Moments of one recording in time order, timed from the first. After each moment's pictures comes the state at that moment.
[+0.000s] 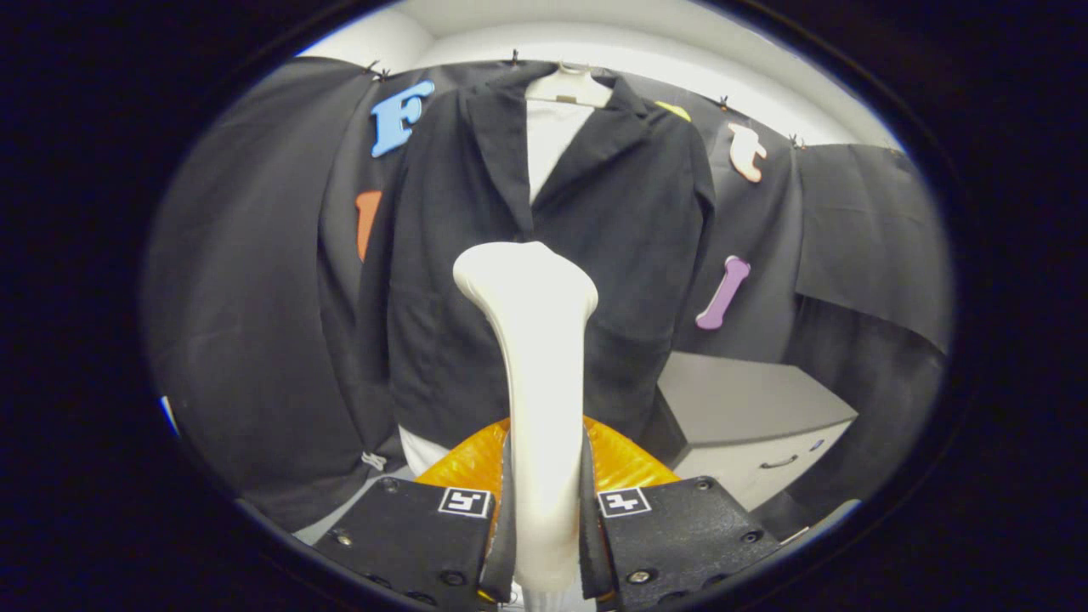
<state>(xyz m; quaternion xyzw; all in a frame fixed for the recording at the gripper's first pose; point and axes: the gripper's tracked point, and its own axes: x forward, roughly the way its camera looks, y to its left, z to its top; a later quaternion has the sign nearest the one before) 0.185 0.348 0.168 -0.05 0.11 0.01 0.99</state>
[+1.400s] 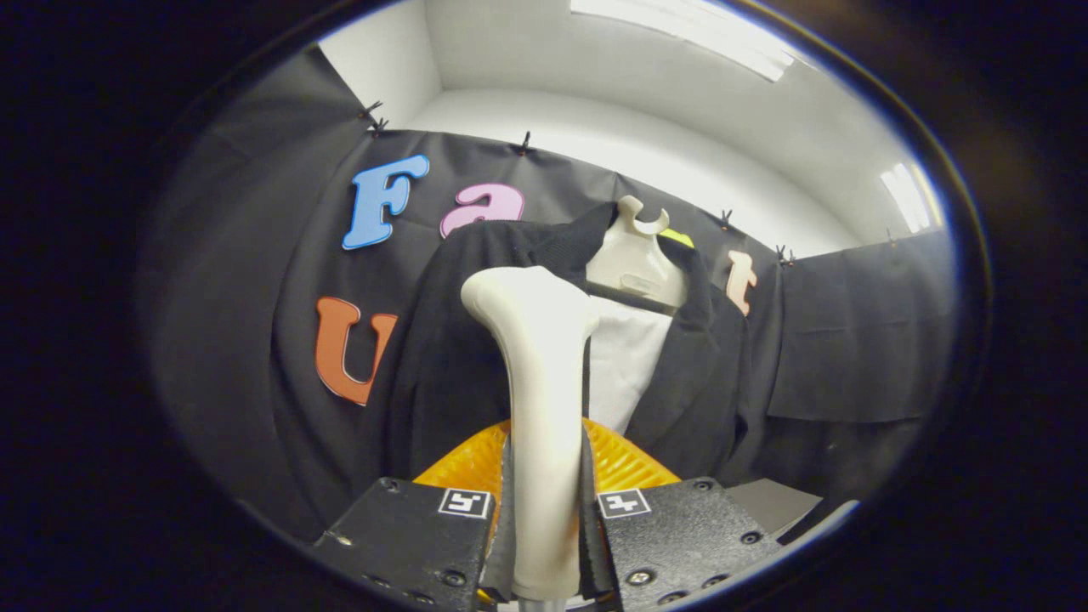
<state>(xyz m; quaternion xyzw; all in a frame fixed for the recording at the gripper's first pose) 0.295 0.449 0.348 -0.10 -0.05 -0.06 0.99</state>
